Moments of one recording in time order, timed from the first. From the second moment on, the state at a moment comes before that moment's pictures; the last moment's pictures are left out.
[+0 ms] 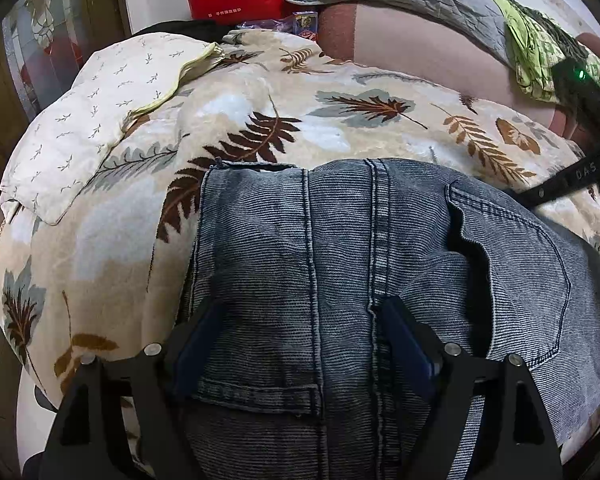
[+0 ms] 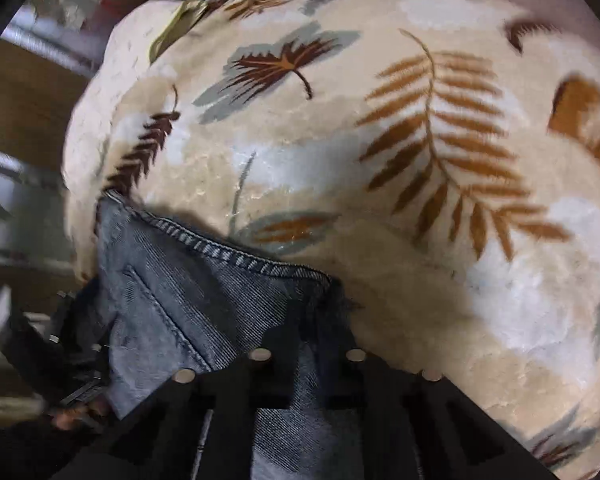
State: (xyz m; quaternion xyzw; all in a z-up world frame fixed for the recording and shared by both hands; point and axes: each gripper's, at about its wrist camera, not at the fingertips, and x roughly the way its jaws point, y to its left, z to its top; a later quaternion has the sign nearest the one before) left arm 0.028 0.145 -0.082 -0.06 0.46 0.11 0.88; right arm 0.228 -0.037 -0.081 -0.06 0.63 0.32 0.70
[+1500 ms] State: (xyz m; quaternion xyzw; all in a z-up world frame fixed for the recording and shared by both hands) left arm 0.029 0.072 -0.050 -0.02 0.44 0.12 0.89; right arm -0.004 -0.360 -0.054 0.37 0.44 0.07 0.81
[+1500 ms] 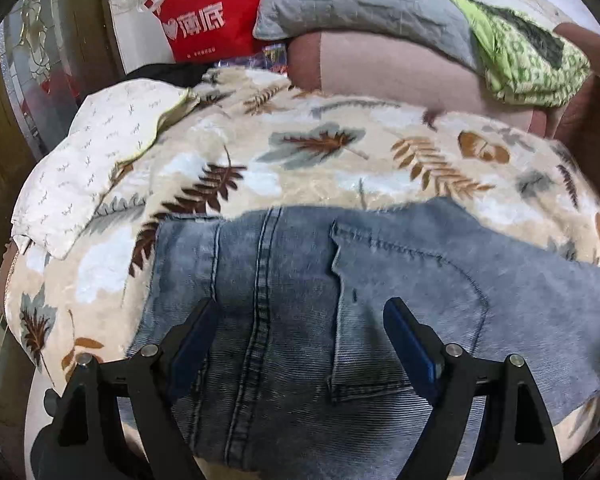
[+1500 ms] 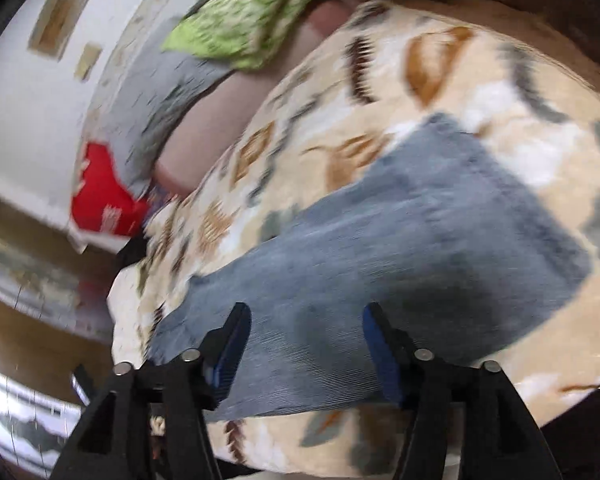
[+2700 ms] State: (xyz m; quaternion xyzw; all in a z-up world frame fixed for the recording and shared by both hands) left arm 0.052 -0.090 -0.013 -0.02 0.42 -0.05 0.91; right arm -0.063 -0.472 -0.100 0.54 0.40 0.01 0.74
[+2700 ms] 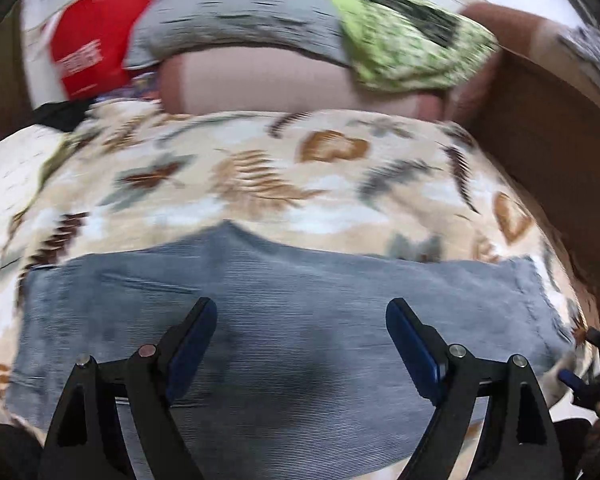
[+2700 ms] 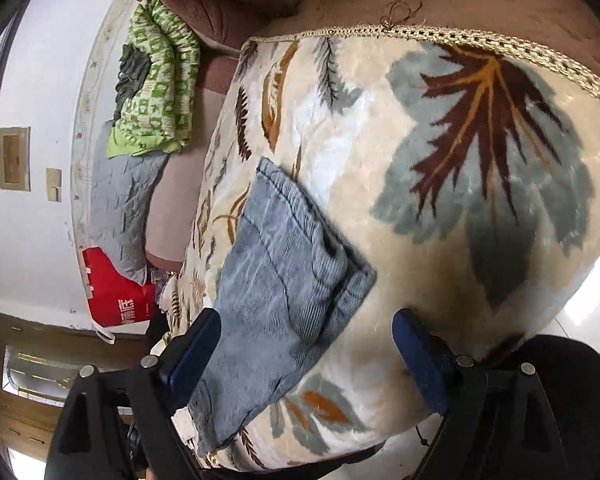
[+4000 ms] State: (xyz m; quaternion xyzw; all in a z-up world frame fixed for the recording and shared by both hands) left arm 0.080 -0.144 -0.072 -0.04 0.52 -0.06 0.85; right arm -0.041 -0.472 -0.111 0.57 0.43 -0.02 0.70
